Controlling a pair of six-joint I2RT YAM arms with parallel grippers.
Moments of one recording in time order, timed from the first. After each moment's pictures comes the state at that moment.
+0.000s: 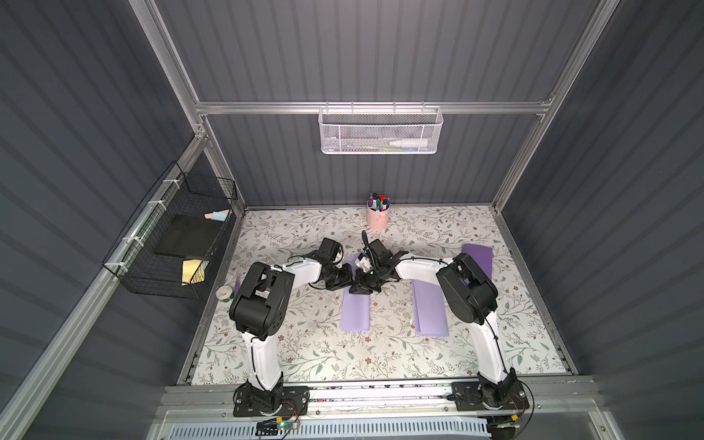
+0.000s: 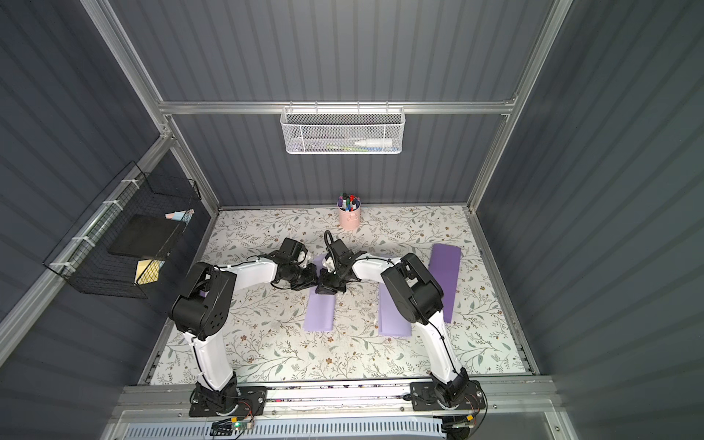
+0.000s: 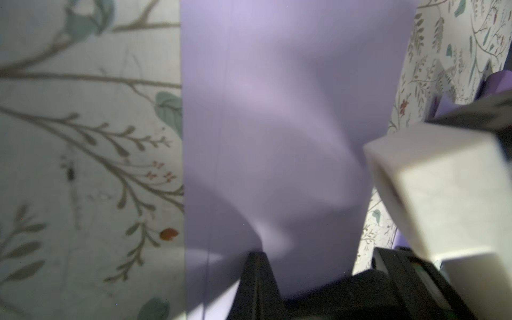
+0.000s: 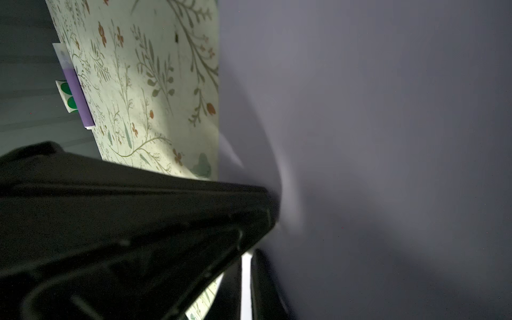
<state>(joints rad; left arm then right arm) -0.40 1.91 1.12 -0.29 0.43 -0.59 0.73 2.20 1.47 -0.35 -0.59 0.72</state>
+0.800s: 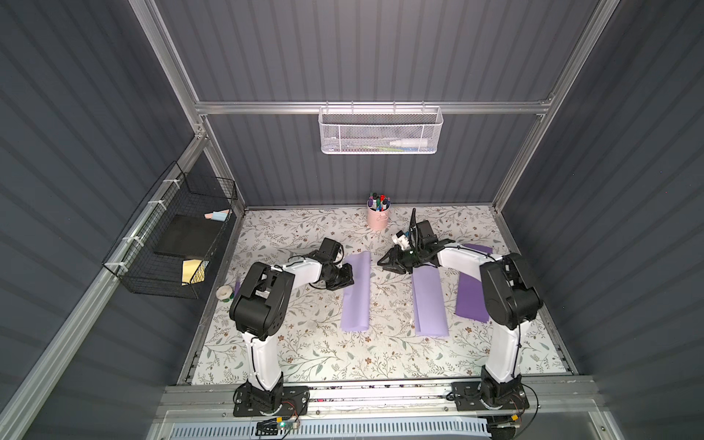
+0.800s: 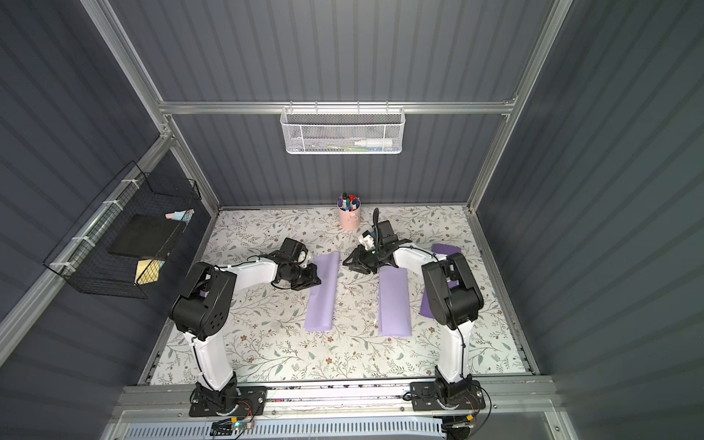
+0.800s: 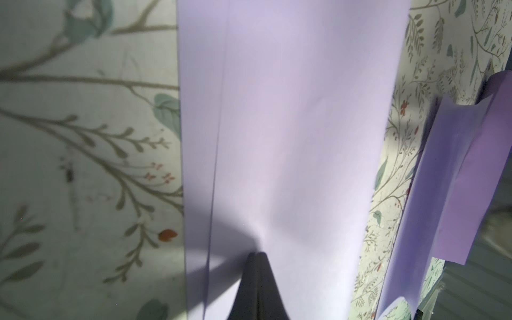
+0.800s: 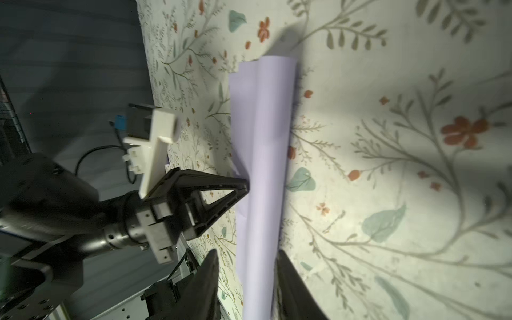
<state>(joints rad) -0.41 1.91 1.12 -0.29 0.42 -0.59 0.42 2.03 1.28 -0.23 -0.79 0.70</state>
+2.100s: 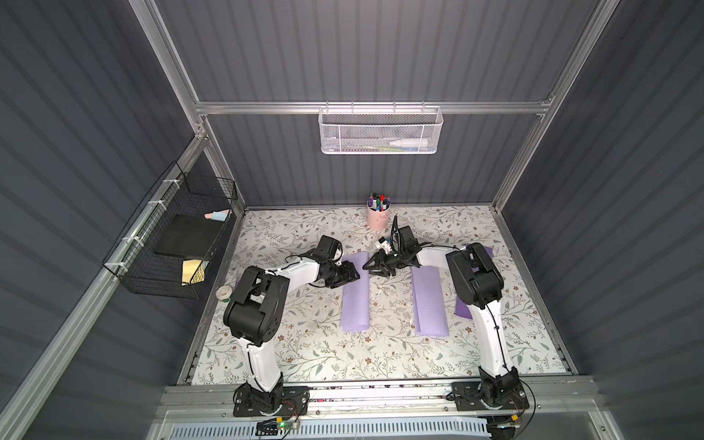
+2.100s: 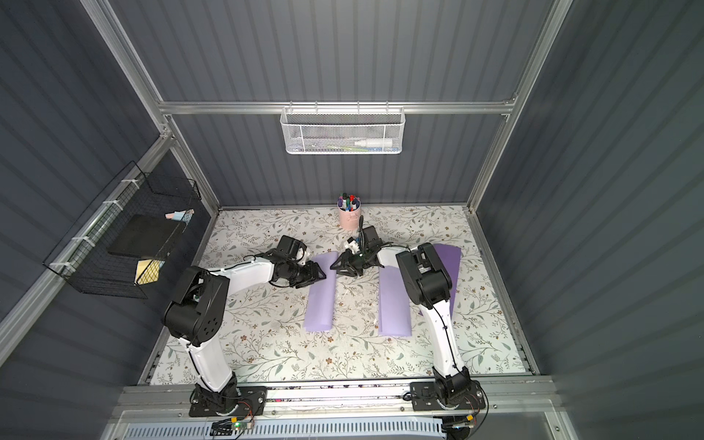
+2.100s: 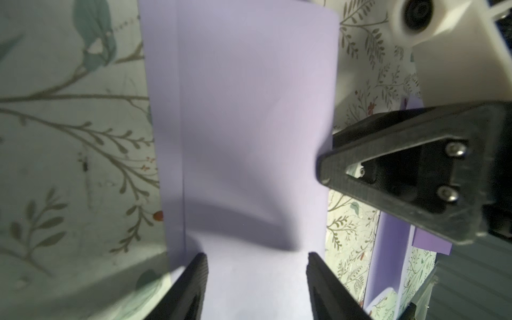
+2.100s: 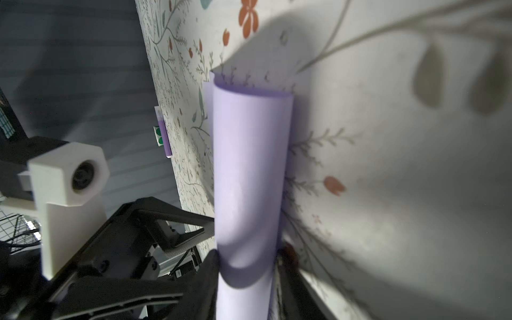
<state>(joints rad) -0.40 1.84 1.11 -0.31 0.42 -0.58 0.48 2.30 1.50 -0.18 -0.91 0.69</state>
